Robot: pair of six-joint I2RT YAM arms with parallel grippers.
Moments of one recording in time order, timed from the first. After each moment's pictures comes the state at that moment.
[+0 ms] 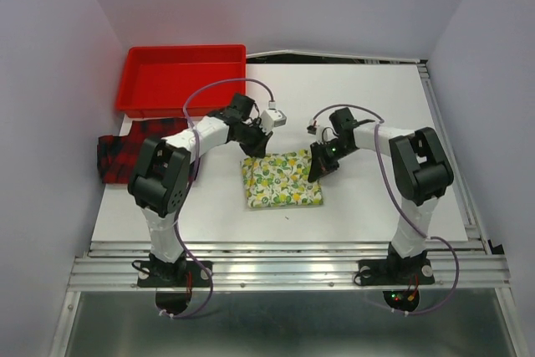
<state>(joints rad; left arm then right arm) -0.47 1.87 1.31 -0.48 0.48 0.41 0.33 1.94 1.18 -0.58 -0.73 -0.05</state>
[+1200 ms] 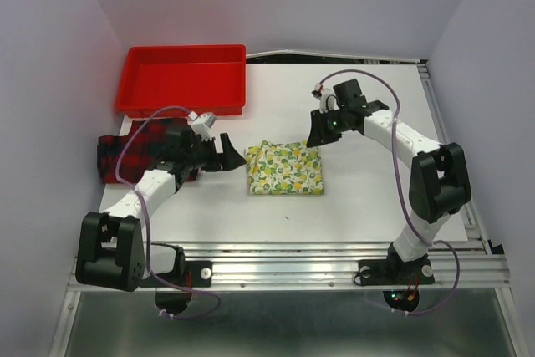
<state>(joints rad) -0.19 1.25 0.69 -0.04 0.58 -0.31 0.34 1.74 1.34 -0.53 -0.52 0.11</state>
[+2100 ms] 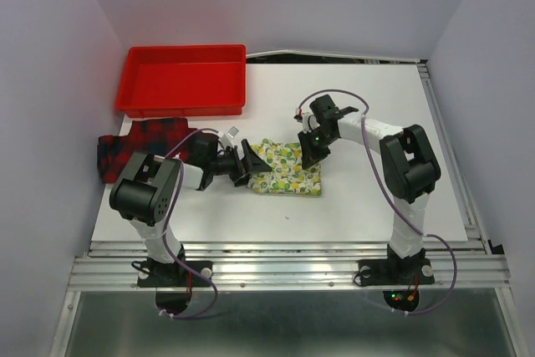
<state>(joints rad) -0.31 1.74 0.59 0.50 0.80 -0.87 0.44 2.00 1.40 -0.64 -0.38 0.04</state>
